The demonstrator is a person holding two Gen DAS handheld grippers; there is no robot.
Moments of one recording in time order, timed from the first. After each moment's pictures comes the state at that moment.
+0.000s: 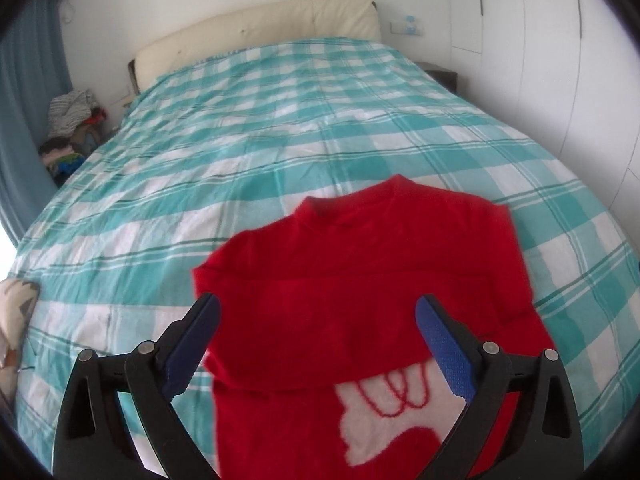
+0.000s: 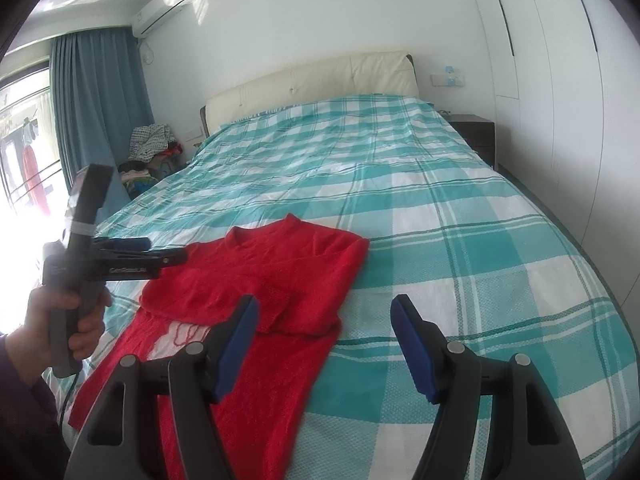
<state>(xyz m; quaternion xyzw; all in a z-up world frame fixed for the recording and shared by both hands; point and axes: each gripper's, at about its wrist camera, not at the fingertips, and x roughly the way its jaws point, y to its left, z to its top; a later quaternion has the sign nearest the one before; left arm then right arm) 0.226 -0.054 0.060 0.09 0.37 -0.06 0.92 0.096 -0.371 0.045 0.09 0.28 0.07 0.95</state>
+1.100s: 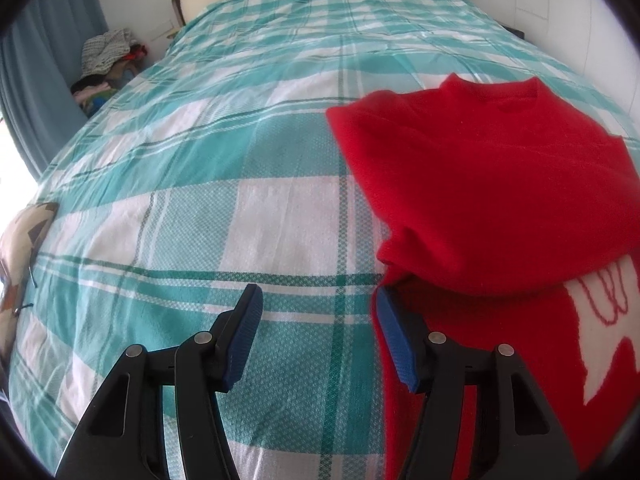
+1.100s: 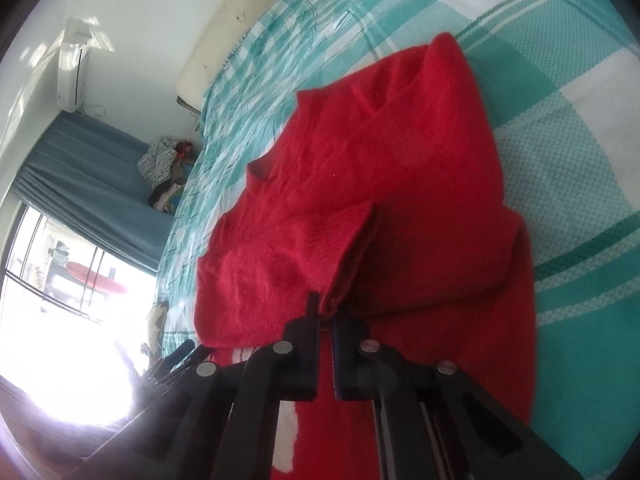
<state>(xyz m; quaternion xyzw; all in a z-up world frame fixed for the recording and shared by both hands) 0.246 0.052 -0.053 0.08 0.45 0.02 0.89 0.217 -0.309 -0.067 0.34 0.43 0.15 0.83</state>
